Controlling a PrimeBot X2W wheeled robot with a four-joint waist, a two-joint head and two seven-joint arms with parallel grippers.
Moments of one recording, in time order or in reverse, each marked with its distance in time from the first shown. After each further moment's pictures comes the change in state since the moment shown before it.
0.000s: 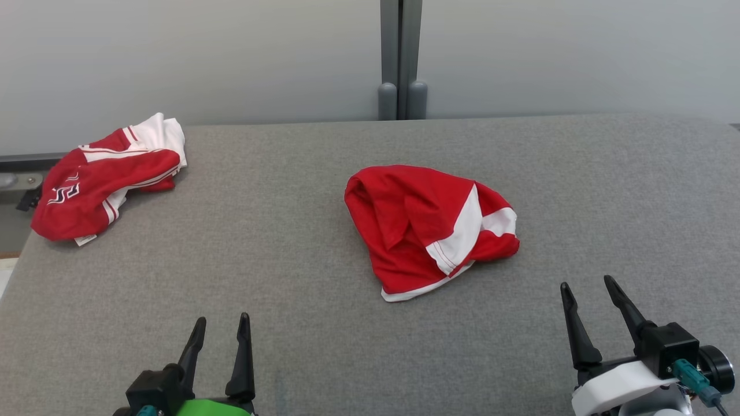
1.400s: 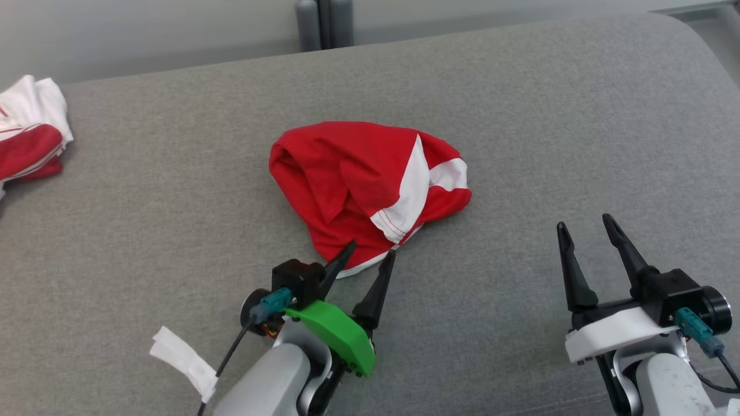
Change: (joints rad) left arm -0.463 -0.005 -0.572 0.306 -0.309 -0.001 0.012; right arm -0.146 -0.001 0.008 -0.007 0.000 0.000 0.000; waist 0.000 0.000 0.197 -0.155
